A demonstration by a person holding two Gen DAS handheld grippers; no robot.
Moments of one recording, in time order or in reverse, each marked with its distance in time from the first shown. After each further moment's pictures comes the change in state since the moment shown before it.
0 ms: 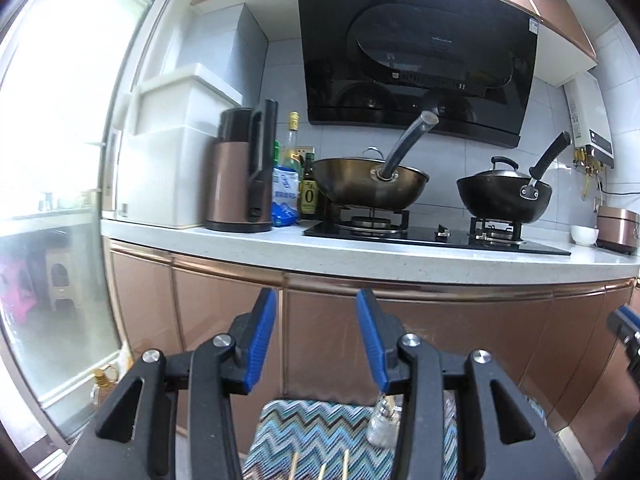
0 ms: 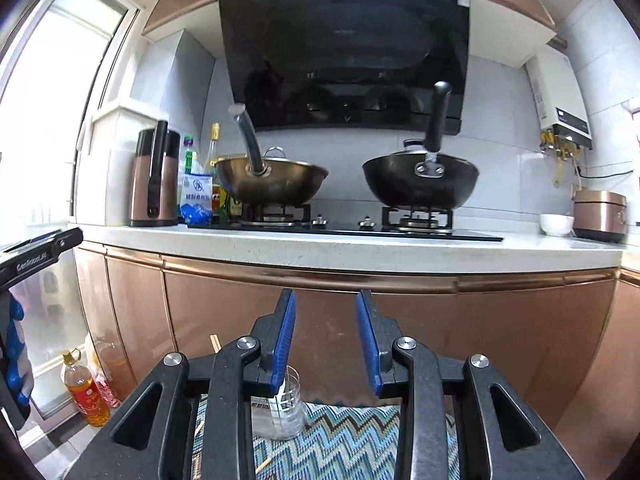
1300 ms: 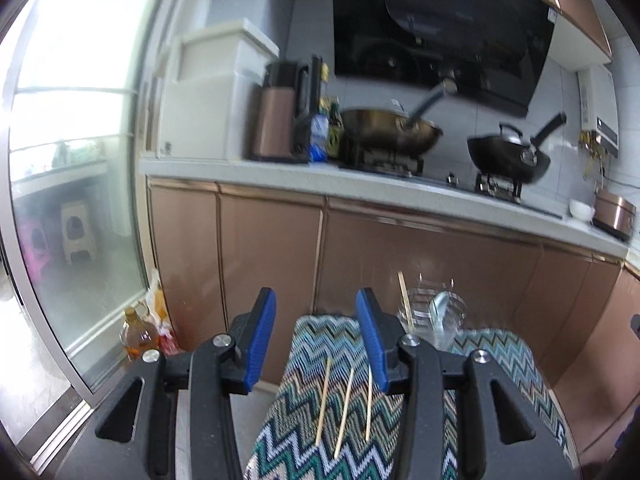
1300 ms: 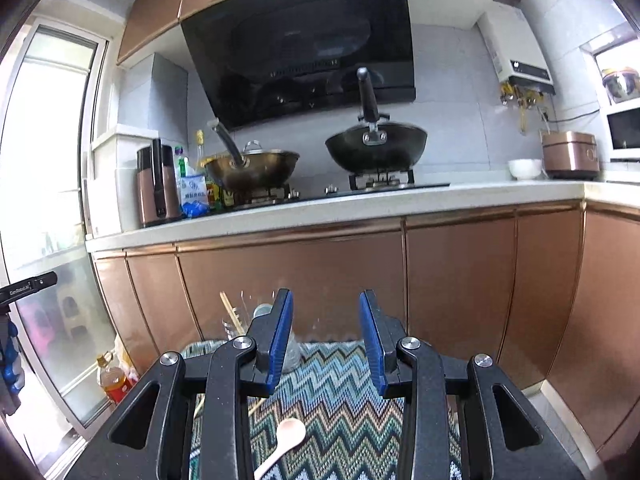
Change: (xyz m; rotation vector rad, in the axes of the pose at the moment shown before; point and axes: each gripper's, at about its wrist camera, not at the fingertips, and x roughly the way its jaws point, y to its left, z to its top) left arm -0.083 0.057 -0.041 -0.041 0.228 0.010; right arm -0.100 -0.066 -0.048 0.146 0.106 0.014
